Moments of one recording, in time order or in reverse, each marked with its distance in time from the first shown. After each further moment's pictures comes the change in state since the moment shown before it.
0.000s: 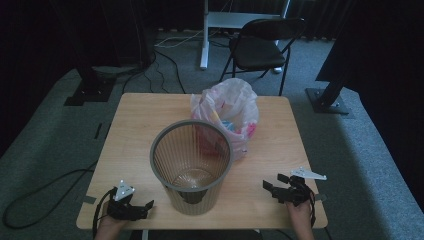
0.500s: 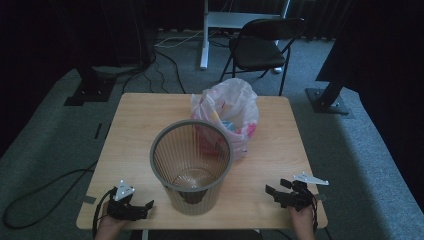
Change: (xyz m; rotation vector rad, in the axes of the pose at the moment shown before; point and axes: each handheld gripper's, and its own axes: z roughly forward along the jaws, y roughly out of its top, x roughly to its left) left arm 0.000 0.000 0.000 0.000 -0.001 0.000; right arm -0.006 -0.016 -0.005 0.015 -0.029 0.029
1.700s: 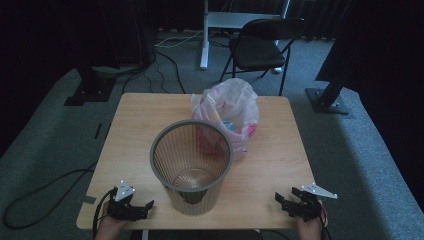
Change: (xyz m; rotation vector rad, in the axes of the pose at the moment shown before) left arm 0.000 0.000 0.000 0.002 0.003 0.010; right arm -0.011 -0.030 -0.019 -0.015 -0.142 0.008
